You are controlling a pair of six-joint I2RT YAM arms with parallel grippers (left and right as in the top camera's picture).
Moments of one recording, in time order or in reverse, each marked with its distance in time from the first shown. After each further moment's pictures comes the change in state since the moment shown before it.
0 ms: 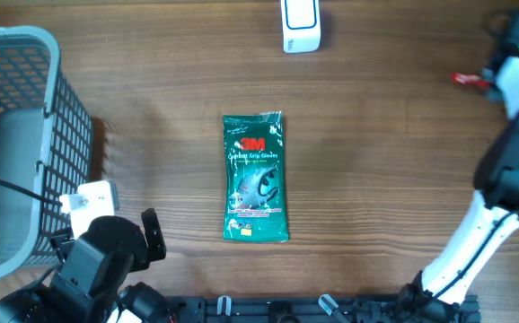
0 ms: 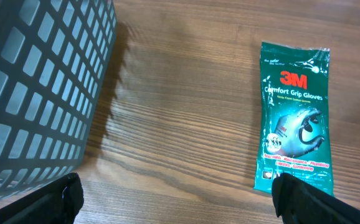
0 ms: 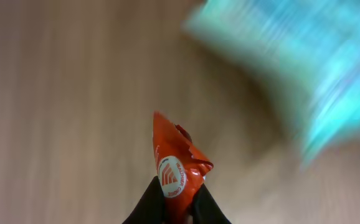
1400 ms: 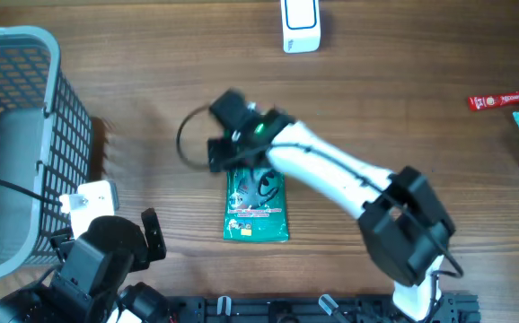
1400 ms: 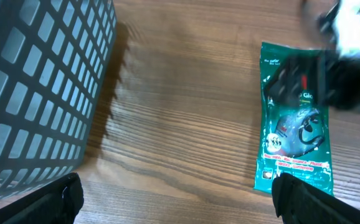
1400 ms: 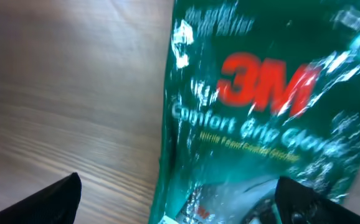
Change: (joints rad) left arm 0.000 0.000 0.000 0.000 0.000 0.000; right arm 1.238 -0.296 -0.323 -0.151 -0.445 -0.509
